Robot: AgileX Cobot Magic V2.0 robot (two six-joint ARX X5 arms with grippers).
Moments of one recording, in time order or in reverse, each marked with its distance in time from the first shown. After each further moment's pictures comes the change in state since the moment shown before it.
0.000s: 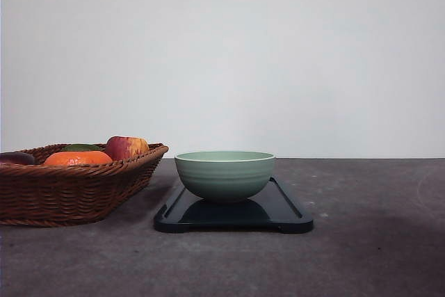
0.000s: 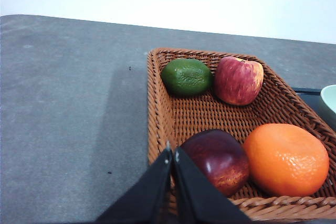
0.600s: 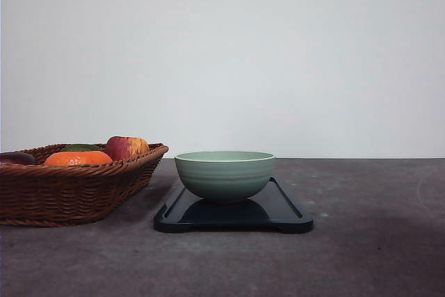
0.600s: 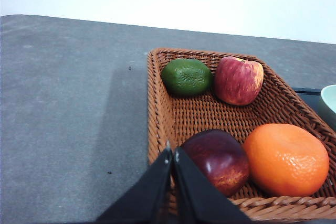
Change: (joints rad) left_arx 0.000 0.000 0.000 0.000 0.000 0.000; right_arx 0.000 0.000 0.000 0.000 0.000 0.000
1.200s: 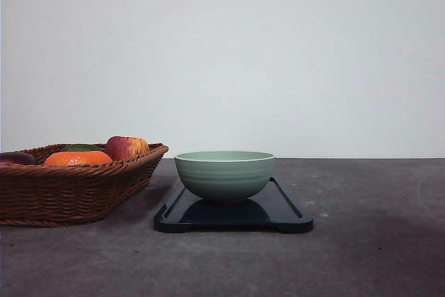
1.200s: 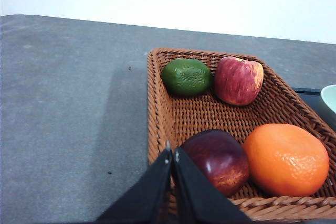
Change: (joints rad) left_arx 0.000 0.000 0.000 0.000 0.000 0.000; right_arx 0.000 0.000 0.000 0.000 0.000 0.000
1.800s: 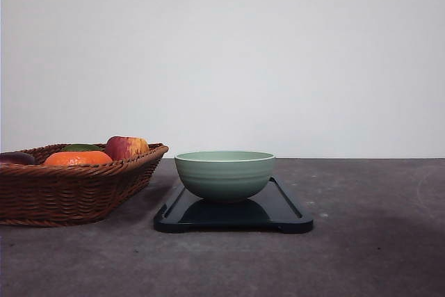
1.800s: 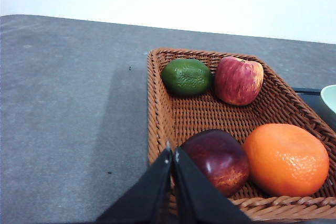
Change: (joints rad) left_arx 0.000 0.000 0.000 0.000 0.000 0.000; right_arx 0.000 0.000 0.000 0.000 0.000 0.000
